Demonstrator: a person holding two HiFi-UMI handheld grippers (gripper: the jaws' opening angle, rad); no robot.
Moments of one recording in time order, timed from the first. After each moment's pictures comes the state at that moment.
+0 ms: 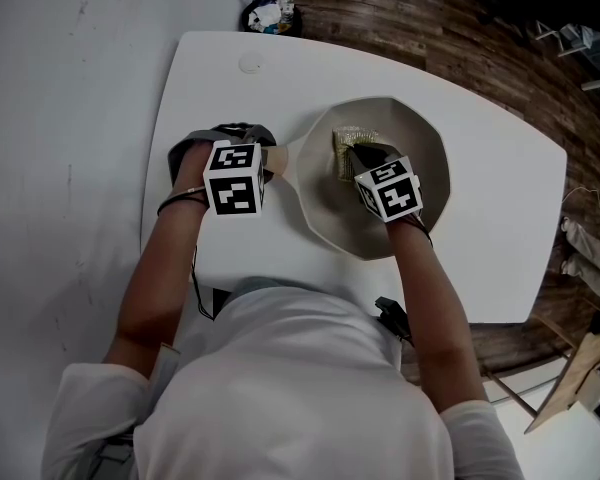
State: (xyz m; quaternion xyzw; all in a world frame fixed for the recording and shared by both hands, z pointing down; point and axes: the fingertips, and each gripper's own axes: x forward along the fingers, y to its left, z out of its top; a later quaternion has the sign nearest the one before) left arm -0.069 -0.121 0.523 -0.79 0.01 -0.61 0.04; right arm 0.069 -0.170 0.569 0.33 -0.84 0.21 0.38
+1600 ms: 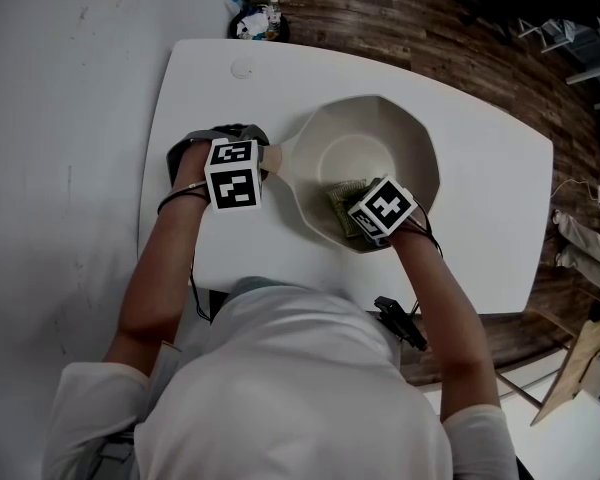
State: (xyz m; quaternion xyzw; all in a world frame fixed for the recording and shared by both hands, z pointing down) left arm -0.069 -0.119 0.524 -0.79 0.02 -0.61 0.04; right arm 0.085 -0.048 0.578 0.15 -0.76 0.31 0.55
